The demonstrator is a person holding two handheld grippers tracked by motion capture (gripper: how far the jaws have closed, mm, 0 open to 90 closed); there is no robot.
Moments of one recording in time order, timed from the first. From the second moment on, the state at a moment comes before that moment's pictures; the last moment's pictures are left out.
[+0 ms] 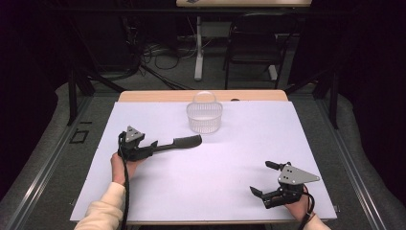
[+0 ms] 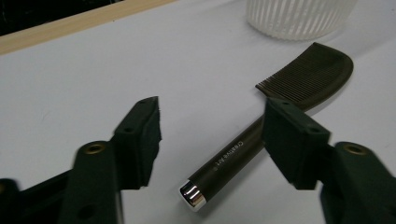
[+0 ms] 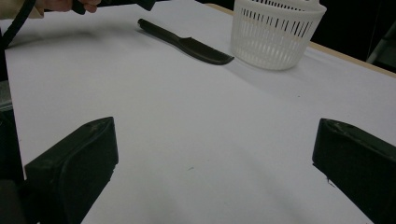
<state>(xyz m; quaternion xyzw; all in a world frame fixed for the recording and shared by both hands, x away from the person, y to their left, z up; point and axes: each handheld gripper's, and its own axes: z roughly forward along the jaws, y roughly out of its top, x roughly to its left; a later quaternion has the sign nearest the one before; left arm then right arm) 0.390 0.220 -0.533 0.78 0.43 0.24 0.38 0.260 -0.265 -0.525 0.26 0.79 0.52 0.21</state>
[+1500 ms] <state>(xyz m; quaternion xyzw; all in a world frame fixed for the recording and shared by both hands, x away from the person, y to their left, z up) 0.407 0.222 -0.549 0.82 0.45 0.12 0.32 0.258 -0.266 -0.525 0.26 0.79 0.52 0.21</state>
